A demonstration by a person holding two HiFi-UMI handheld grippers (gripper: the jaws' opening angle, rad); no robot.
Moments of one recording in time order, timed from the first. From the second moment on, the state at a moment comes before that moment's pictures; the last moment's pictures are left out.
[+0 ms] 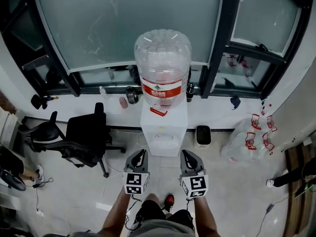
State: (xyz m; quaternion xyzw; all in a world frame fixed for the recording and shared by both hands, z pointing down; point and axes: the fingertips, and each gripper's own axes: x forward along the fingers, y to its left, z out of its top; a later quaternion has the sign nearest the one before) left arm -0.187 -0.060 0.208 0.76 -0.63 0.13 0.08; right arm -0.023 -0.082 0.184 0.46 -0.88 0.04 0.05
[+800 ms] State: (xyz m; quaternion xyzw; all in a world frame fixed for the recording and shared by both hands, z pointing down) left arm -0.193 -0.040 0.173 0.76 -0.64 0.11 0.05; right arm -0.030 -0.065 0.178 0.45 -0.89 0.03 0.05
